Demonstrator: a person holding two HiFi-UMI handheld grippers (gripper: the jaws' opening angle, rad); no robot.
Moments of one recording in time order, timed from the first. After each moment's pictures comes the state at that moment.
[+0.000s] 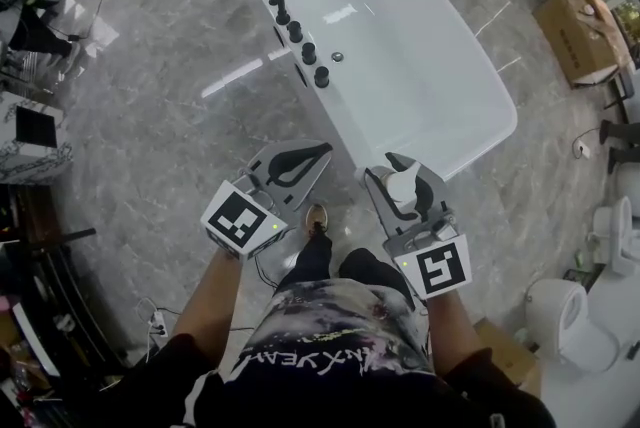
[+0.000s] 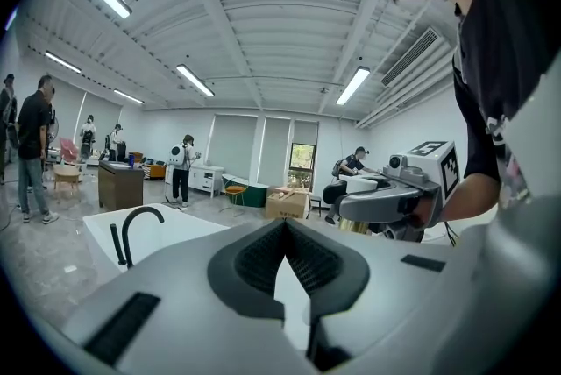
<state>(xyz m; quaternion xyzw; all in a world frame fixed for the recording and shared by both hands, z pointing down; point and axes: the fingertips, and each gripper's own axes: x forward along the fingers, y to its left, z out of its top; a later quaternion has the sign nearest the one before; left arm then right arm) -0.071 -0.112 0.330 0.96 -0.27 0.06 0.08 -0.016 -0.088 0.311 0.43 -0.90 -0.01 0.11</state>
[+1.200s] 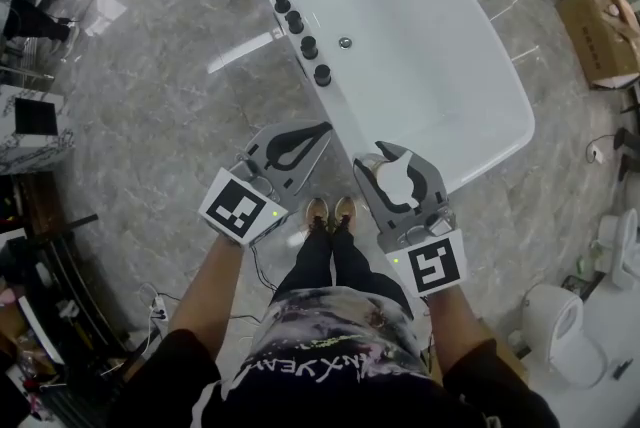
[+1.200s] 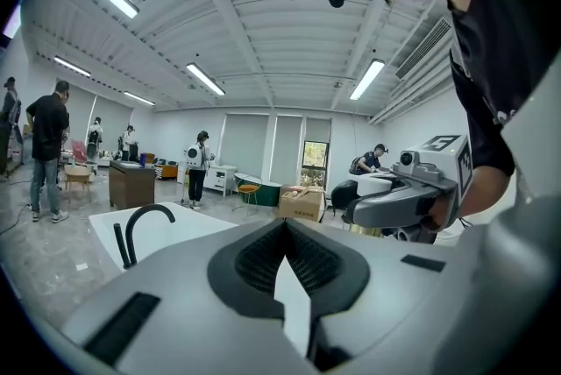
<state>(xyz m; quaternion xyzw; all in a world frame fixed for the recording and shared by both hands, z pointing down) -0.040 -0.216 0.380 0.95 -0.30 0.06 0.07 0.000 -0.182 0.361 0.39 -0.91 0.00 0.12</state>
